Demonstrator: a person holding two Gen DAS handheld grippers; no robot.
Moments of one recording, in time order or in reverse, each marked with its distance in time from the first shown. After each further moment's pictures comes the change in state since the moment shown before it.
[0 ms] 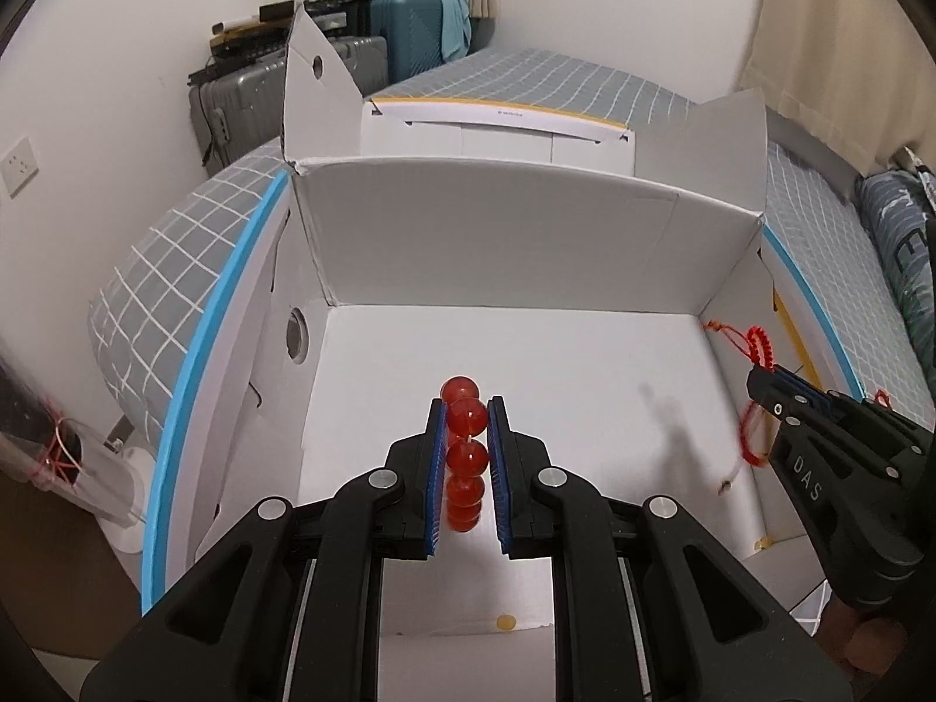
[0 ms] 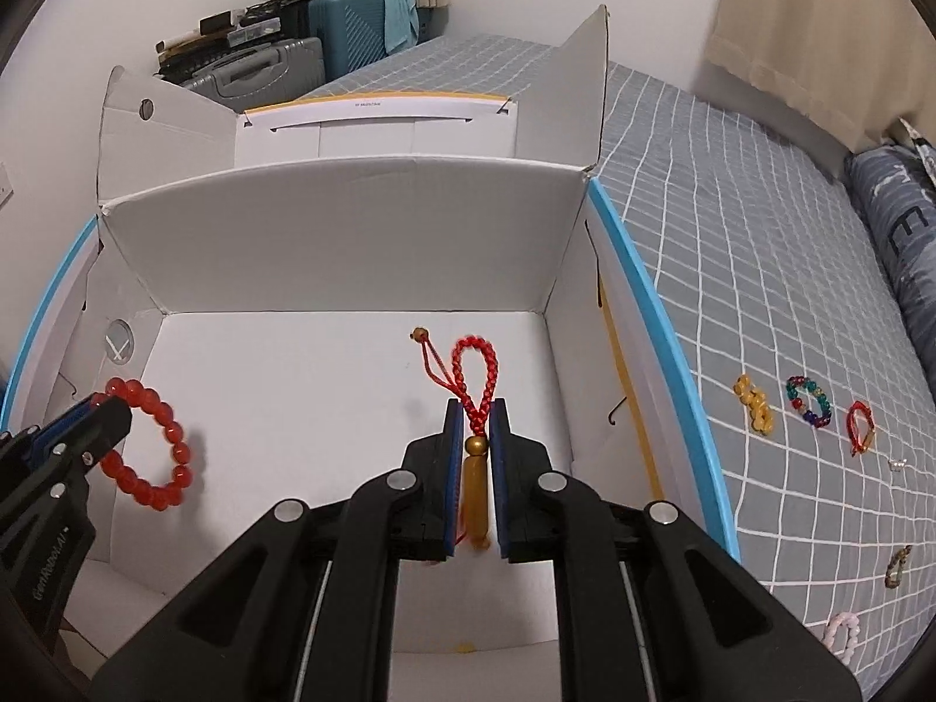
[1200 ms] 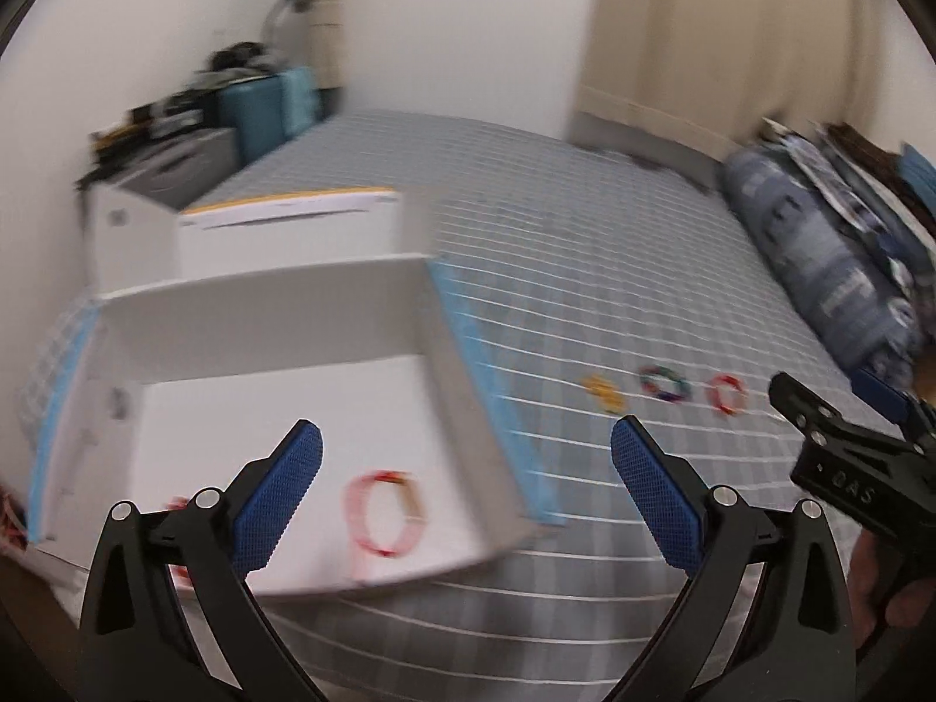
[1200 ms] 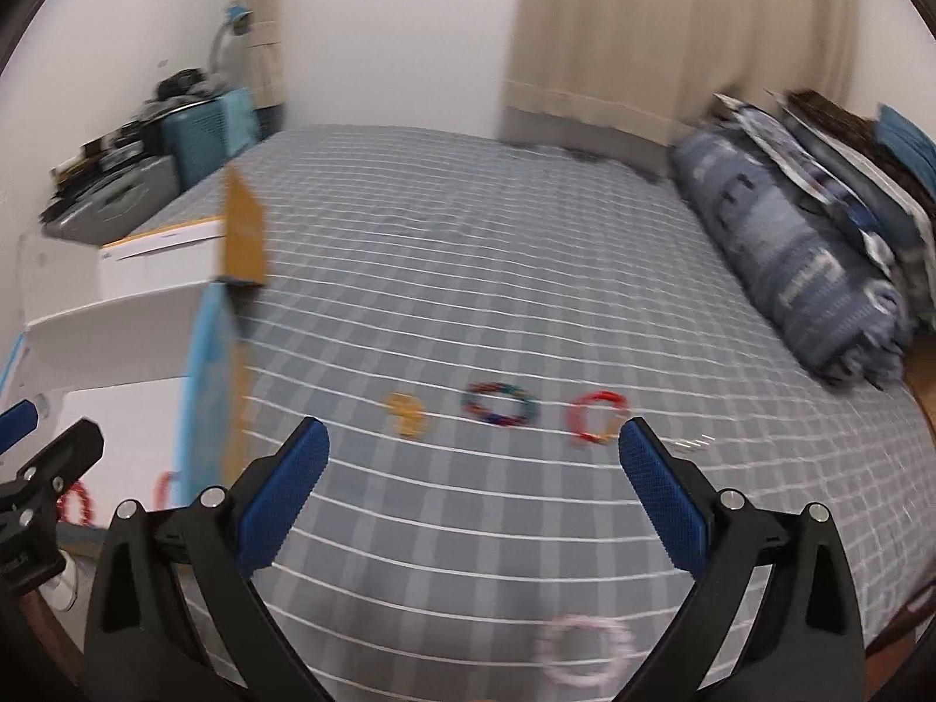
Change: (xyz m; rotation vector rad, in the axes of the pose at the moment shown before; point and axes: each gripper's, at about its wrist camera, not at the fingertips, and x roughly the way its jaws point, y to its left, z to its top) left arm -0.083 -0.197 -0.016 0.185 -0.124 -0.253; right arm -0.131 -0.237 -0.052 0.195 -0.177 -0.253
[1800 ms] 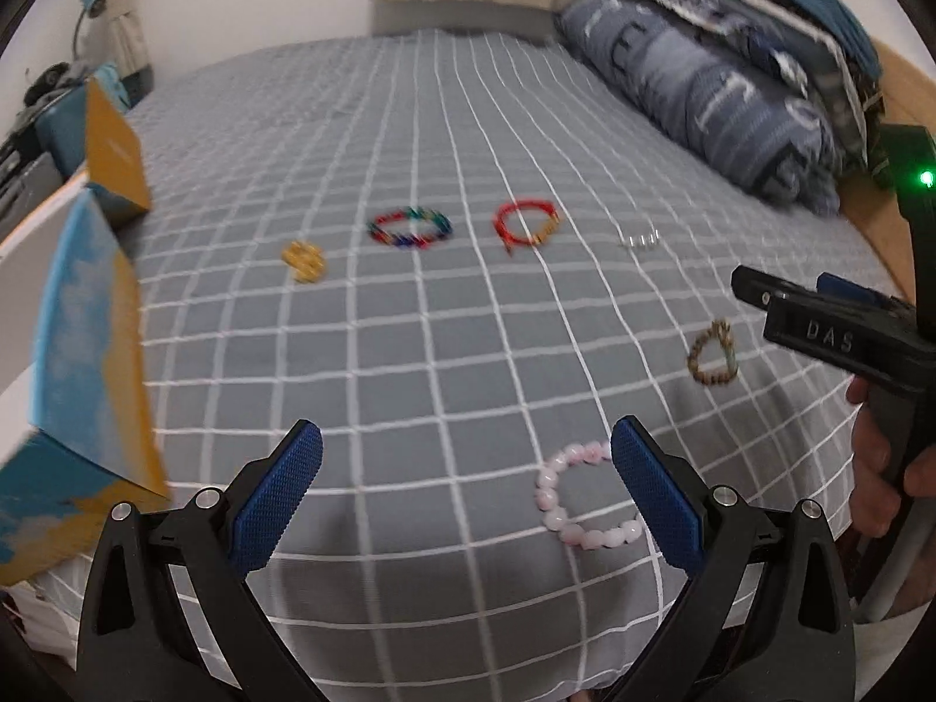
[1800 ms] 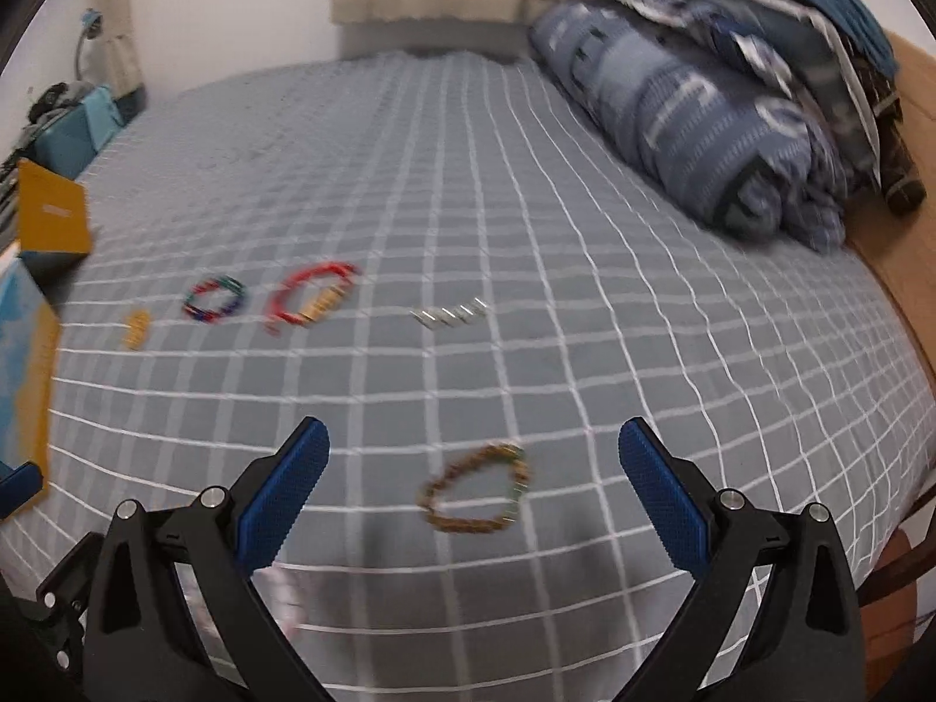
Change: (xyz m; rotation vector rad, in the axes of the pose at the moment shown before) left arm 0.075 -0.190 -0.089 0.260 0.218 -0.173; right arm 0.068 -0.211 -0.092 0.176 0.194 -0.144
